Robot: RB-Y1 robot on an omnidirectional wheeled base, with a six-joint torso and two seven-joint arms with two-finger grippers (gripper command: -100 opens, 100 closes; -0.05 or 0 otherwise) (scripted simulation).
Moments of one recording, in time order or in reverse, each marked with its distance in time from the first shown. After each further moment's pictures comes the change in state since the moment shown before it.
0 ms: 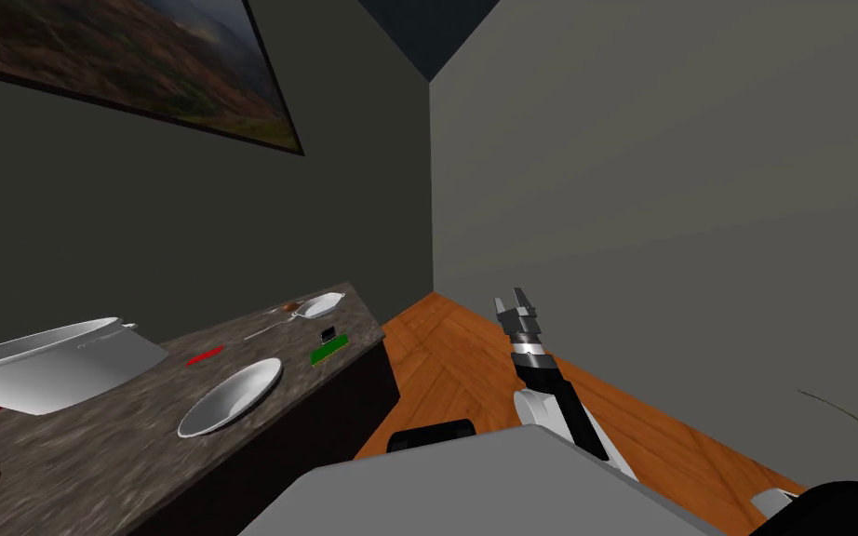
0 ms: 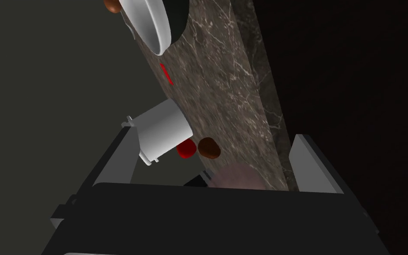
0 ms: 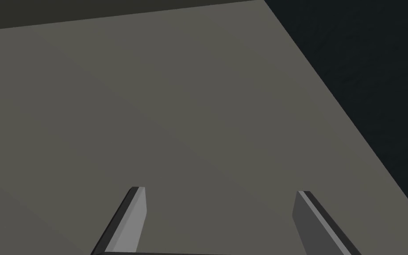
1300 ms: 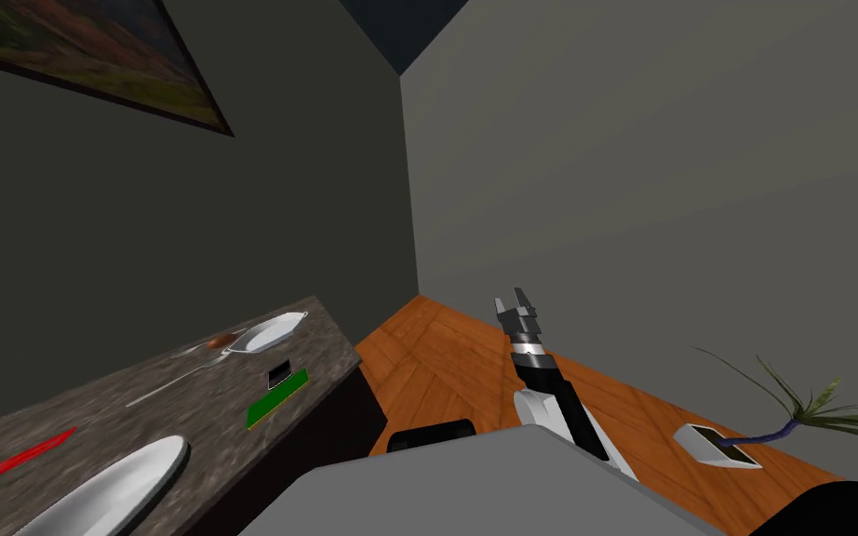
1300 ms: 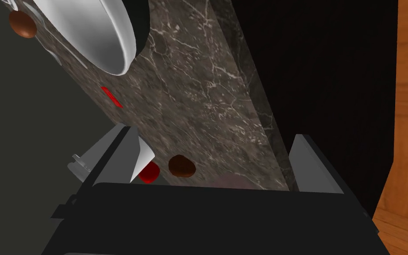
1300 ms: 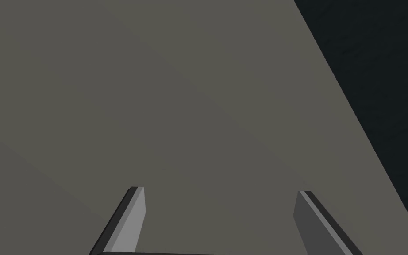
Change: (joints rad) left arm 0.282 0.263 0.088 0.108 0.328 0.126 0.038; right arm 0.000 0.000 0.000 0.000 0.000 0.000 0.000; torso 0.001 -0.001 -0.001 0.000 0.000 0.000
